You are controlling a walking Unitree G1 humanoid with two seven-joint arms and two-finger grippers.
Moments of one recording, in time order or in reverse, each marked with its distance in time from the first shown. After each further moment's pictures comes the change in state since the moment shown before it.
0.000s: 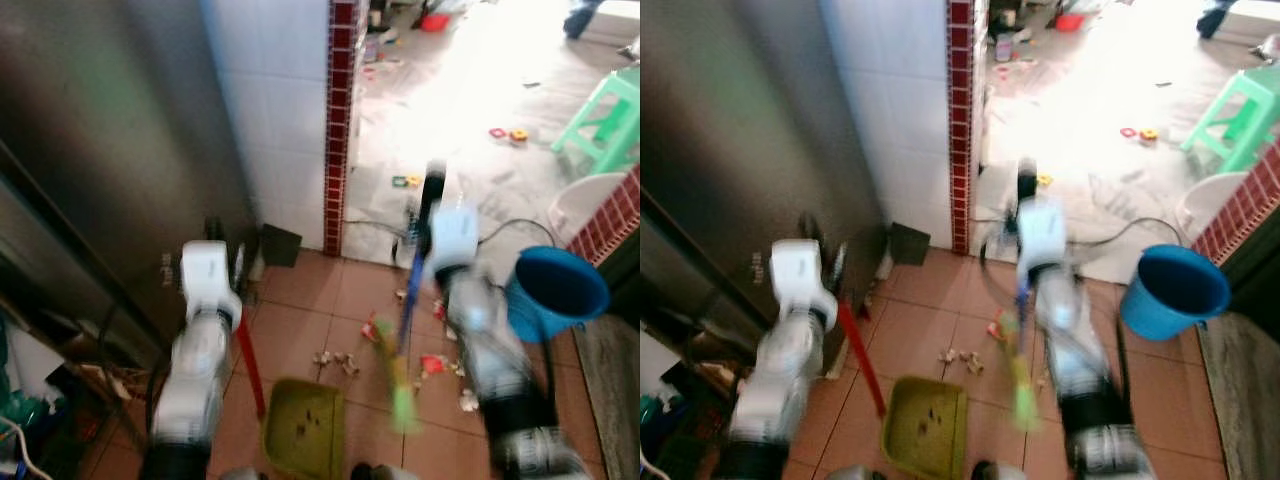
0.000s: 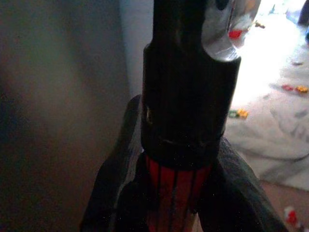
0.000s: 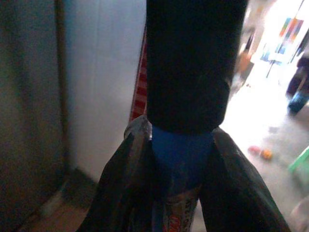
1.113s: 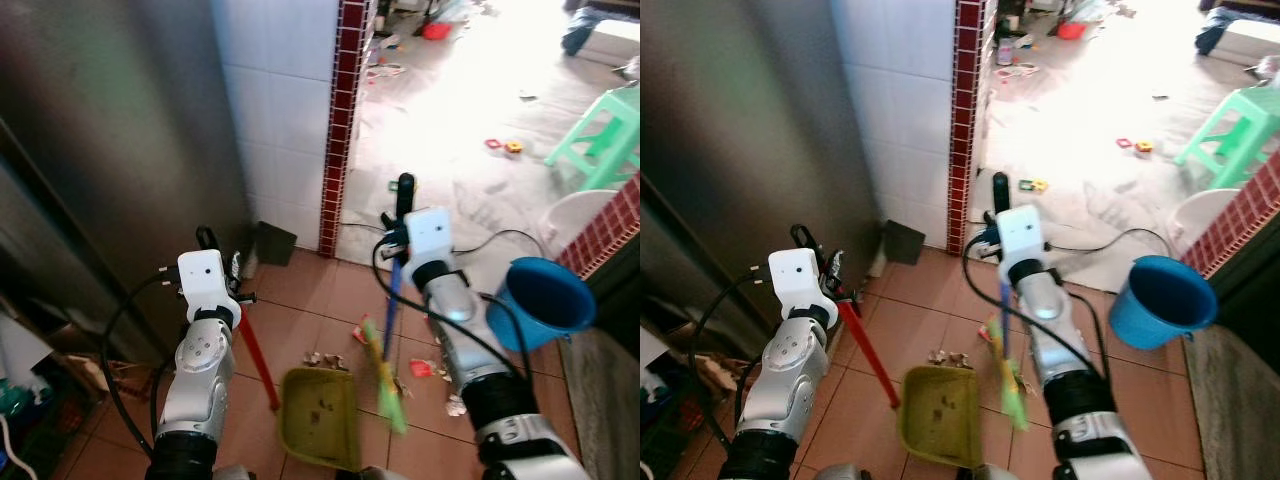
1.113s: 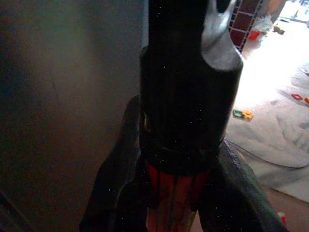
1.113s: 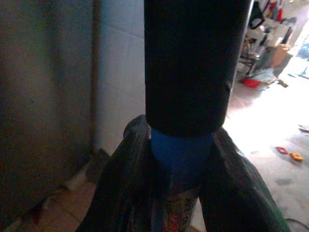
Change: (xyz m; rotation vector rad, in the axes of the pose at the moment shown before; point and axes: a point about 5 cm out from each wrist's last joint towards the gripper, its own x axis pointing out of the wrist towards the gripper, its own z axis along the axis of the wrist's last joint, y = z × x) left arm -0.006 0.000 -0.020 -0.057 0.050 0.060; right arm 0.001 0.023 -0.025 0.045 0.056 0.107
